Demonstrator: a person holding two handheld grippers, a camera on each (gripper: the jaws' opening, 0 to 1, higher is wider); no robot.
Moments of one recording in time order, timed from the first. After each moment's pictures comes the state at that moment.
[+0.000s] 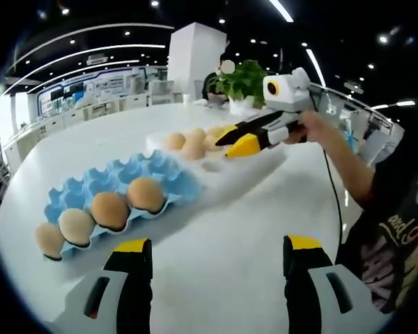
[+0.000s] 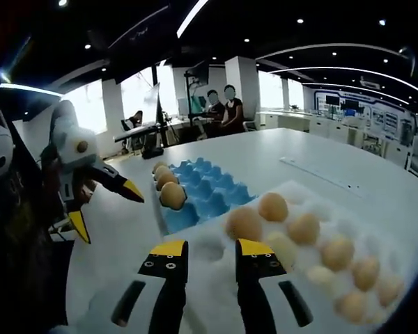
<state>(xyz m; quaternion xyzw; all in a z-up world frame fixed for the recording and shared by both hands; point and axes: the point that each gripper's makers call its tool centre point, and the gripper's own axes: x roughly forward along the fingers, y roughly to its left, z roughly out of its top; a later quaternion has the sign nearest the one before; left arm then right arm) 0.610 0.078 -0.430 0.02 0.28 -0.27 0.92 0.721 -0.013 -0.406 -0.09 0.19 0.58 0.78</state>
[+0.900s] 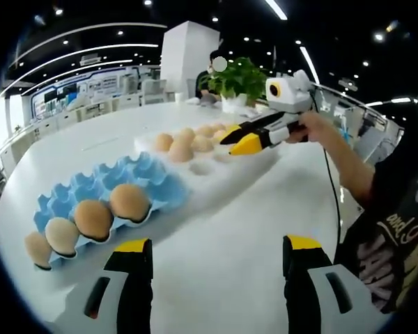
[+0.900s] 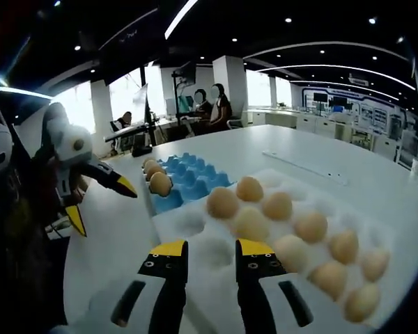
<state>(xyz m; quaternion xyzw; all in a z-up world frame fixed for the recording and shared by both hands) 0.614 0.060 -0.433 0.03 0.29 -0.29 0.91 0.727 -0.052 -0.414 -0.09 0.20 0.55 0.81</state>
